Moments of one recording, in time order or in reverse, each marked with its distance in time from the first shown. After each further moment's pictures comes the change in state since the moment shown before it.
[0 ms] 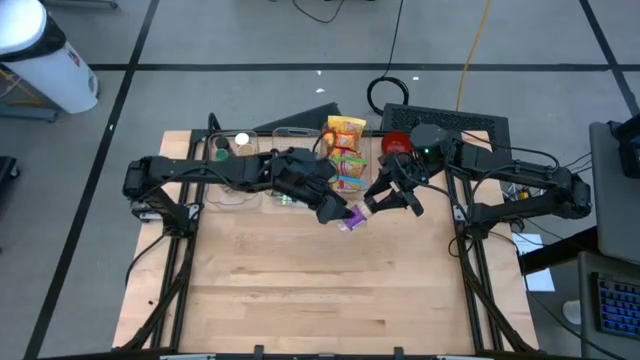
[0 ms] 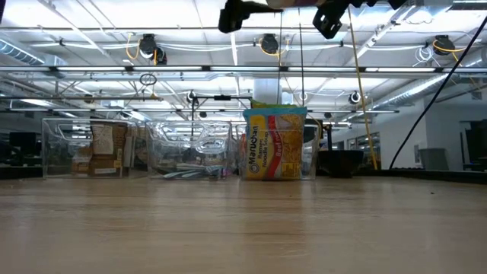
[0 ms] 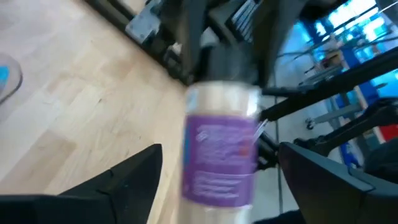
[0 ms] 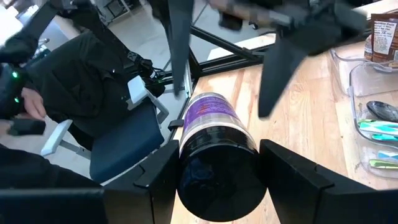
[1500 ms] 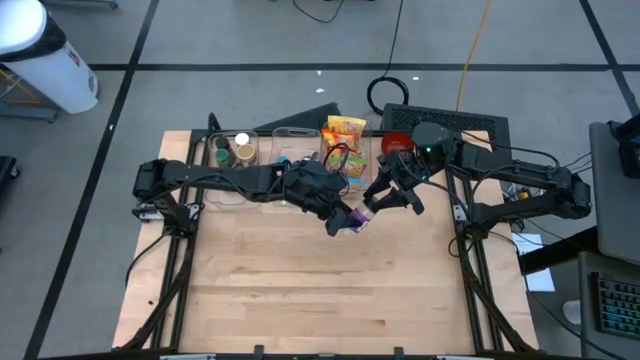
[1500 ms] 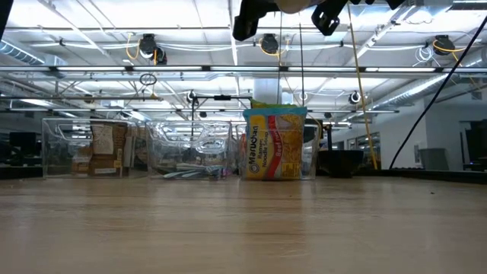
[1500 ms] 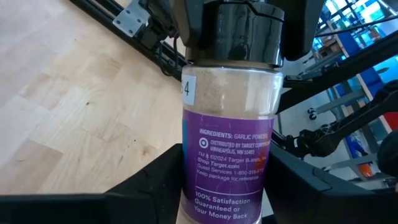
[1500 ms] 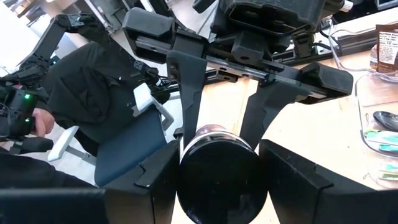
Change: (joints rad) left arm -0.037 0.088 -0.001 0.083 -0.011 0.046; right arm 0.000 0.000 0.000 0.048 -0.022 0.037
